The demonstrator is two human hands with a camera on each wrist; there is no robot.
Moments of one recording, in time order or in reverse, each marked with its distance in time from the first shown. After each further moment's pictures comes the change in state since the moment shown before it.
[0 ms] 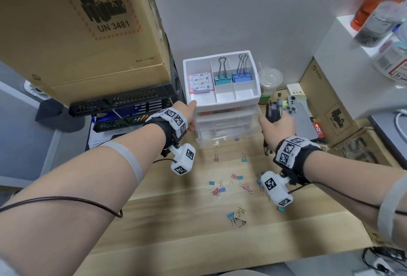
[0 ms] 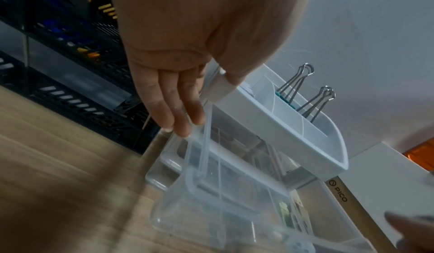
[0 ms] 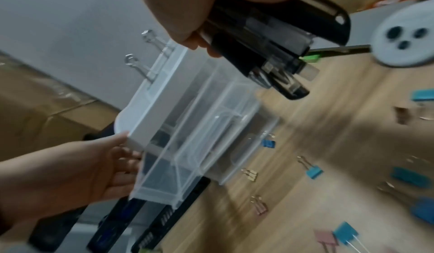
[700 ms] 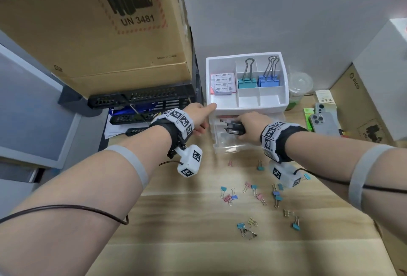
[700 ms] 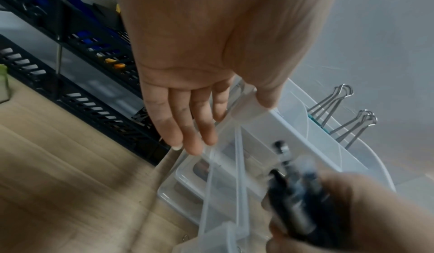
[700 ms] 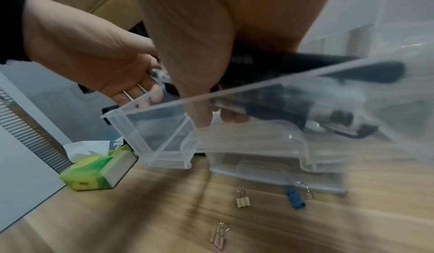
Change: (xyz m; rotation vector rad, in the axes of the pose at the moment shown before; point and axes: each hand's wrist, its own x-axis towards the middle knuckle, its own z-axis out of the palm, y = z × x) left_hand 0.021 -0.012 -0.021 -0.006 -0.171 -0.010; right_hand 0.041 -0.043 0.091 -1.030 -0.705 -0.593
